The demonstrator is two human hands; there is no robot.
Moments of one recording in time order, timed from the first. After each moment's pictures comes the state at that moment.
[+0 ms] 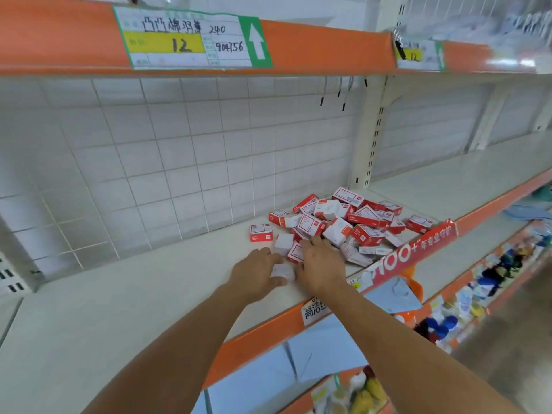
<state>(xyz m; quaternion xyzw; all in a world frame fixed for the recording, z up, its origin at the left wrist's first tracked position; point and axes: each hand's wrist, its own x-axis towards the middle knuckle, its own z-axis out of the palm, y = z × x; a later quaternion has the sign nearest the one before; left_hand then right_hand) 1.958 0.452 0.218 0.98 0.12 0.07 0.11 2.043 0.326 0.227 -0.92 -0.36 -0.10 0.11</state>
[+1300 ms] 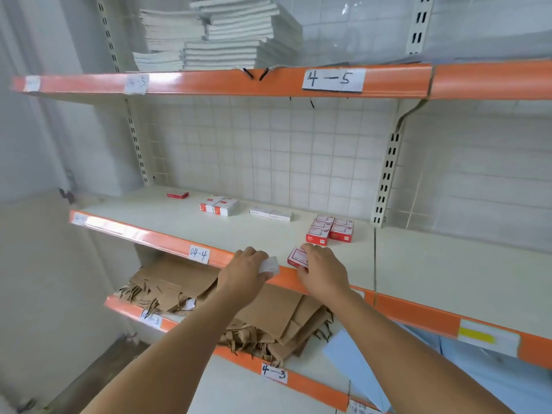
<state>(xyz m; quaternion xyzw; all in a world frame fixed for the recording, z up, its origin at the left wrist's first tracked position) 1.368 0.527 0.227 0.78 0.59 0.20 0.04 1.544 0.513 0.235 -0.66 -0.71 0.01 0.23</state>
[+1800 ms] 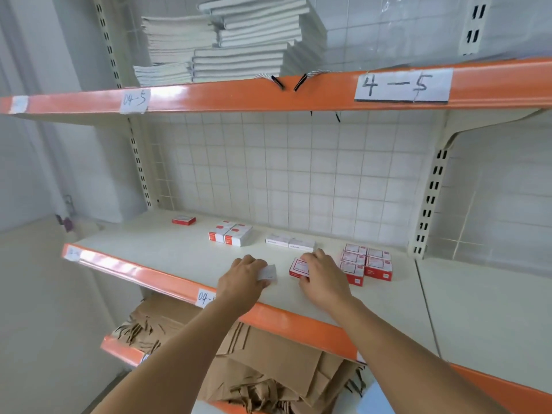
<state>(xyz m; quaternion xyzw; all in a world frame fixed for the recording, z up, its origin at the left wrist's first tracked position) 1.322 0.642 0.231 0.77 0.61 0.20 0.03 1.504 0.630 0.235 -0.65 -0.73 0.00 0.20</state>
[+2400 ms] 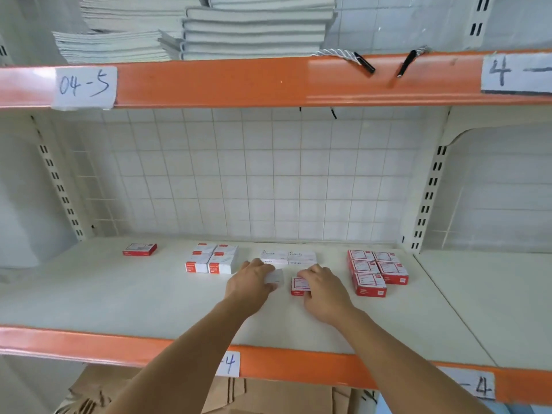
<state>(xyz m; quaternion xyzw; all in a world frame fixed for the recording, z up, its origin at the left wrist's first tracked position) 1.309 0.770 0.217 0.85 0.49 0.16 0.09 1.471 0.697 0.208 -0.72 -0.68 0.03 0.15</state>
